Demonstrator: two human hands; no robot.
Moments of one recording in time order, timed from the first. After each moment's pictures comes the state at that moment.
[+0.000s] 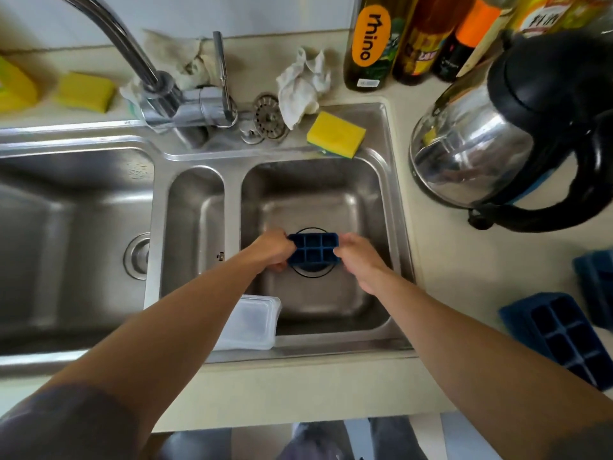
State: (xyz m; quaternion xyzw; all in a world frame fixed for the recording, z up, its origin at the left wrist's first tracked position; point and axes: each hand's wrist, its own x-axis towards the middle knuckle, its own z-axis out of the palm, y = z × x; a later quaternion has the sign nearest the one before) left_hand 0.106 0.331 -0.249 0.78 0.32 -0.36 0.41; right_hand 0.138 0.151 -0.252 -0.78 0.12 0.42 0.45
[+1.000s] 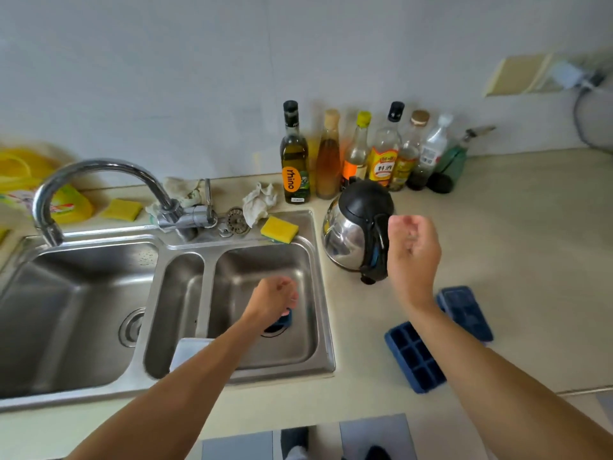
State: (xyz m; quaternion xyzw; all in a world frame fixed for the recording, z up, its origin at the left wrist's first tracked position) left_hand 0.083 0.204 -0.095 0.75 0.29 -0.12 0.58; right_hand 0.162 -0.017 -0.017 -0.79 -0.01 -0.16 0.60
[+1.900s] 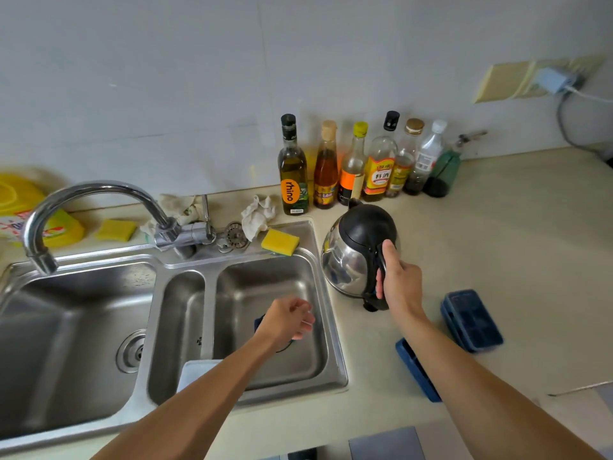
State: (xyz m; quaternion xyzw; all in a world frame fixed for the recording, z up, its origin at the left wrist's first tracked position) left_hand 0.083 0.204 -0.107 0.71 0.27 -0.19 0.63; right_hand 0.160 0.002 -0.048 -0.72 0.18 0.08 0.66
